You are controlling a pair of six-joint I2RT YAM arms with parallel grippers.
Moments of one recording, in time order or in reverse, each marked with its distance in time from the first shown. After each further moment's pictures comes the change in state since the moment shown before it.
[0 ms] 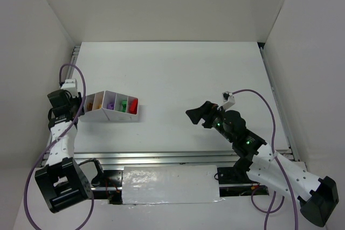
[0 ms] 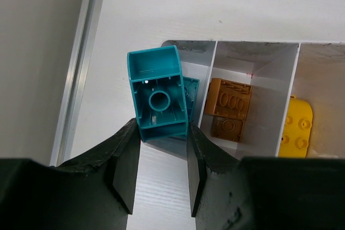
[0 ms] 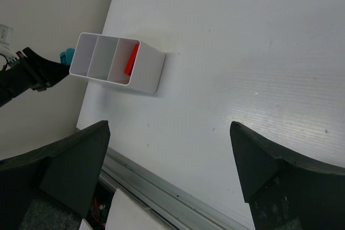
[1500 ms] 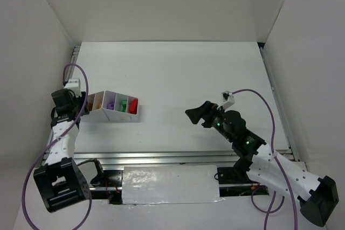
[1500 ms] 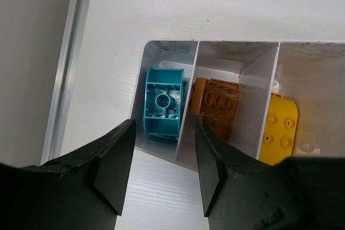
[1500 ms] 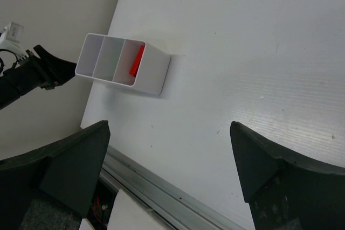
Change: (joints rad) left arm -0.048 0.010 -0.005 0.005 -0.023 -0.023; right arm 0.000 0.004 -0.007 0.034 -0.011 -0.005
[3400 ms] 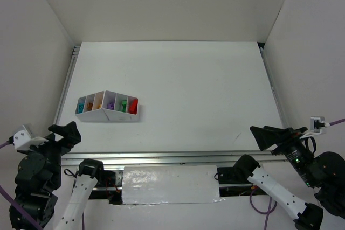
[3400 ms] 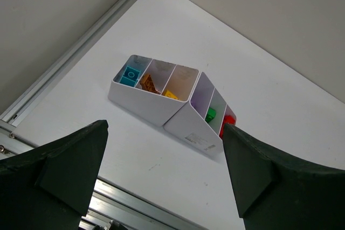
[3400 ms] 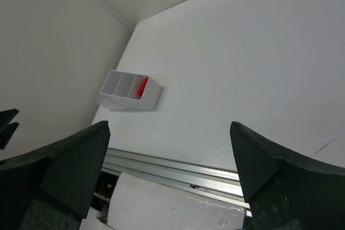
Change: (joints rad) left arm -0.525 -0.908 0.446 -0.879 -0.534 -0.662; right arm 0.014 -0.499 0.789 -1.140 0.233 -0.166
